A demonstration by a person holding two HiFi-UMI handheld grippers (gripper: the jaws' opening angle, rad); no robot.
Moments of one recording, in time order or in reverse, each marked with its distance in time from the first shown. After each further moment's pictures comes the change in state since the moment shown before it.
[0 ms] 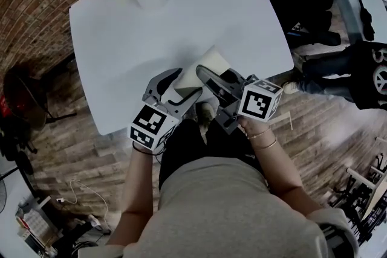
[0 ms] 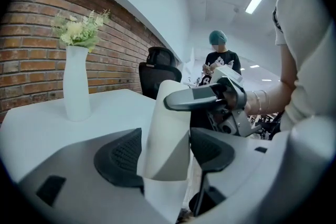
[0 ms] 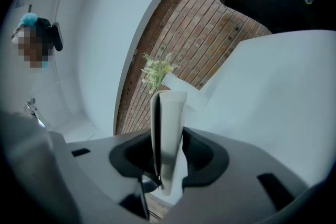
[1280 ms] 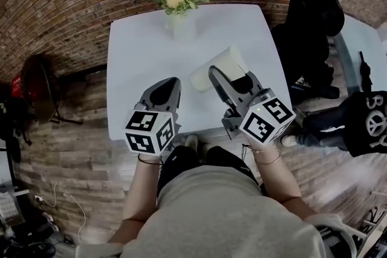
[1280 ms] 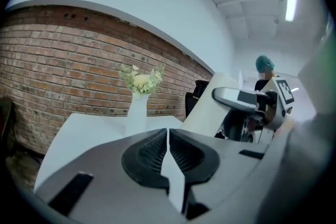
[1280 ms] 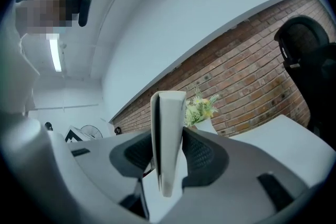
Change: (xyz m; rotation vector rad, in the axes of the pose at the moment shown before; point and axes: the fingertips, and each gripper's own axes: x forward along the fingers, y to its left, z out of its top) left arm -0.111 0.056 0.085 -0.252 -0.265 0.500; right arm 0.003 0.134 0.094 -0.575 -0.164 0.075
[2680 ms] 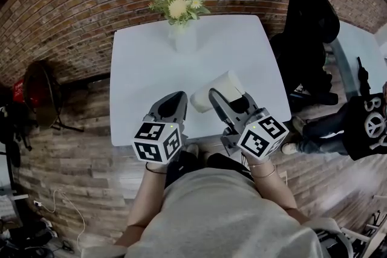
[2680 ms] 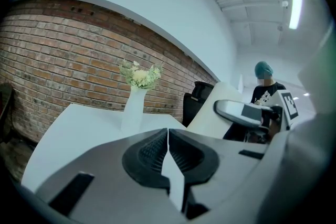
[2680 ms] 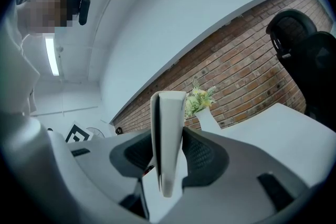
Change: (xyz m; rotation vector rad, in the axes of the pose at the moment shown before) left arm -0.006 -0.014 -0.014 -0.067 -0.001 -0.018; right arm -0.020 0.011 -0.030 0.050 0.026 -0.012
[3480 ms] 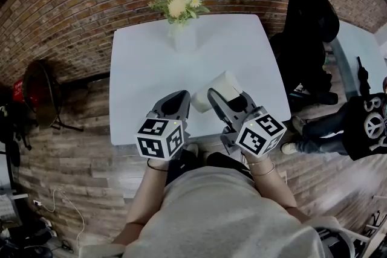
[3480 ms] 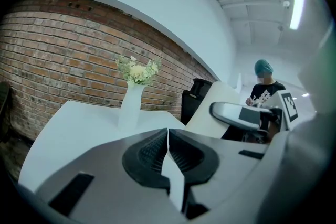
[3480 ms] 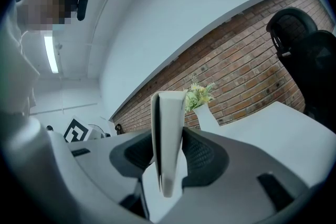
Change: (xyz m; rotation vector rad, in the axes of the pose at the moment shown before) left arm 0.009 -0.006 -0.008 -0.001 0.032 -0.019; right arm 0.000 -0.005 -0.012 -0.011 0.043 -0.009
